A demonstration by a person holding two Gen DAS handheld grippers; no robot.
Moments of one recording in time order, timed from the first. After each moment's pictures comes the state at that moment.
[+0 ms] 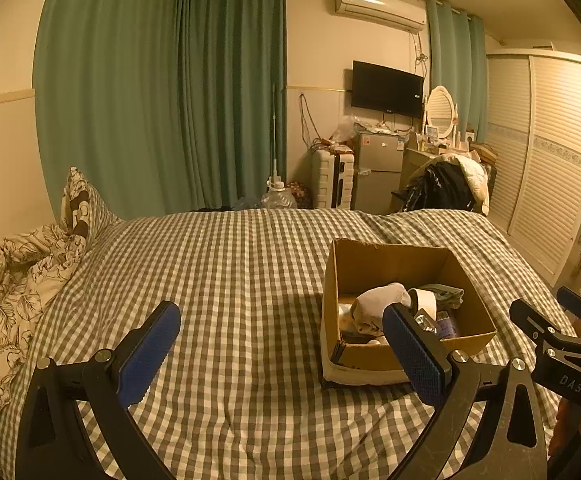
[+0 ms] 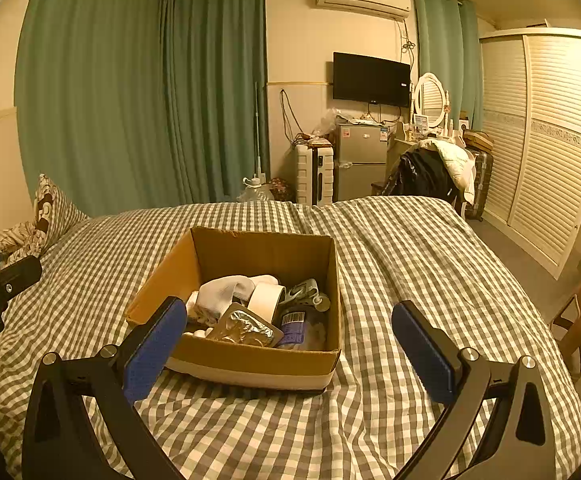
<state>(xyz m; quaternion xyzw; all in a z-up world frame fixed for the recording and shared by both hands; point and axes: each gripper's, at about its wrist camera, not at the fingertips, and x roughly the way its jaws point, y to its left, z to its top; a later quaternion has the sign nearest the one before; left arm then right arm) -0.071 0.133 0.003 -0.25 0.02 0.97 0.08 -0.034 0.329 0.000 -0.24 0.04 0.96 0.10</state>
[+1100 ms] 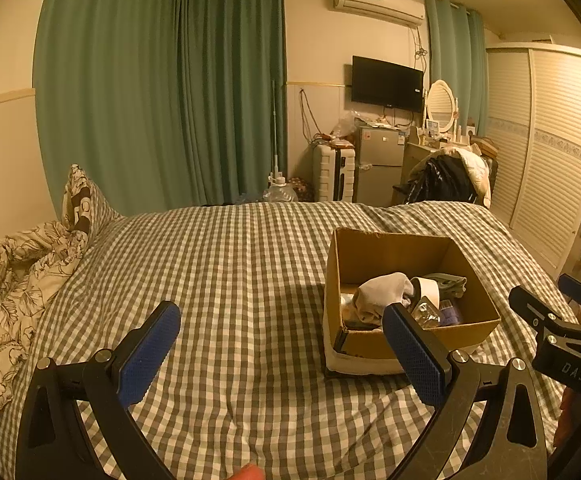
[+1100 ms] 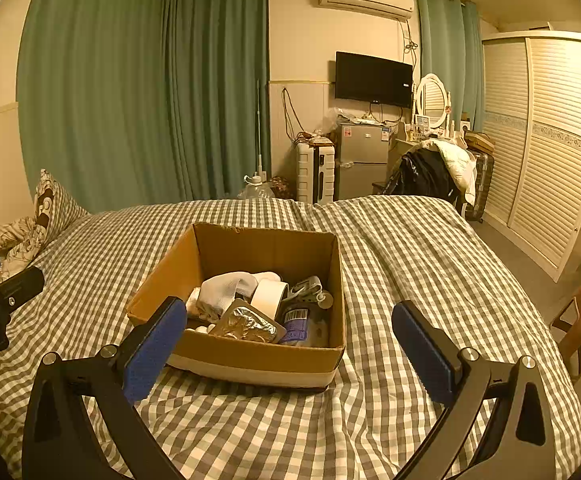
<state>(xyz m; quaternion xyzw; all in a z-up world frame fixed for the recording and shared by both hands) -0.065 0.133 -0.006 -0.25 0.03 0.96 0.08 -0.033 0.325 -0.004 -0.24 0.03 0.96 0.10</state>
